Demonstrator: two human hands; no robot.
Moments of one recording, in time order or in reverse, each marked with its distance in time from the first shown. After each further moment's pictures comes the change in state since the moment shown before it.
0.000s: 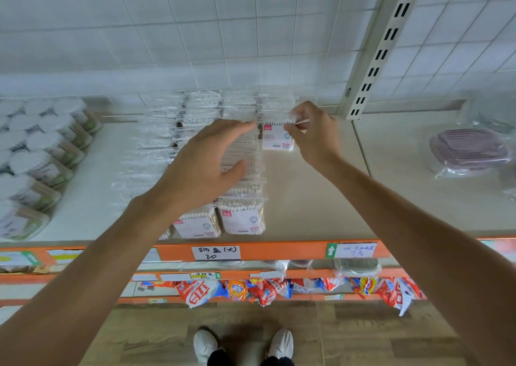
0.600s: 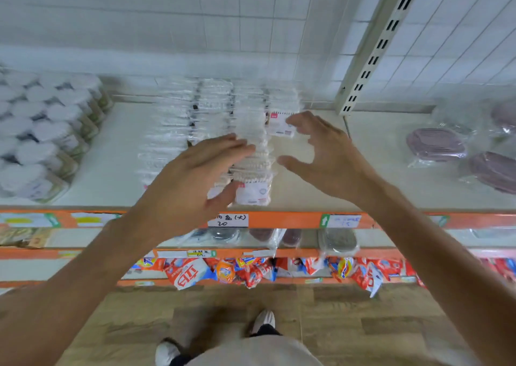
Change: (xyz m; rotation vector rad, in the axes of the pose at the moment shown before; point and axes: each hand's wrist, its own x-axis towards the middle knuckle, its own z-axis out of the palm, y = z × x) left_hand -0.093 0.013 -0.031 0.074 0.053 0.213; right_hand -0.109 -0.093 -0.074 -0.262 -0.343 -0.167
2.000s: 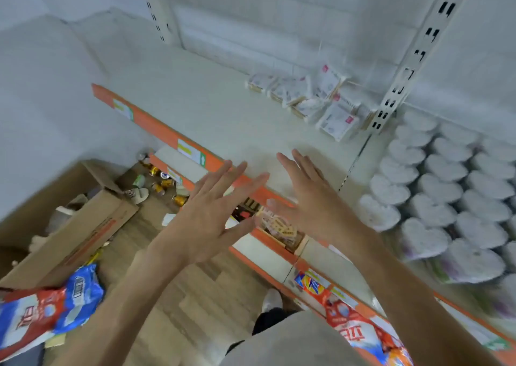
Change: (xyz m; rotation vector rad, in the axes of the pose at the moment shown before) left_hand -0.464 -0.405 -0.303 0.176 0.008 -0.708; right_hand 0.191 -0.578 0.458 -0.003 -0.562 -0.439
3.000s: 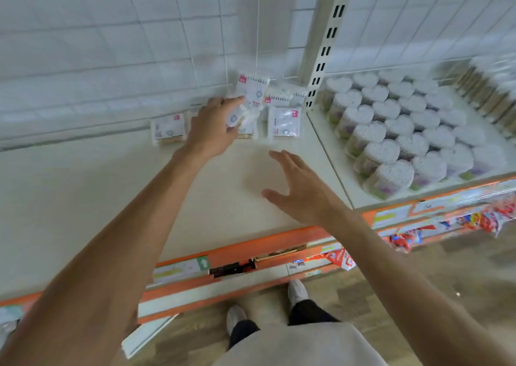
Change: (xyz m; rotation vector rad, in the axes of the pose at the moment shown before) left_hand 0.358 -0.119 0.030 -0.218 -0.147 0.429; right_hand 0.115 -0.048 0.025 0.148 0.461 0.726
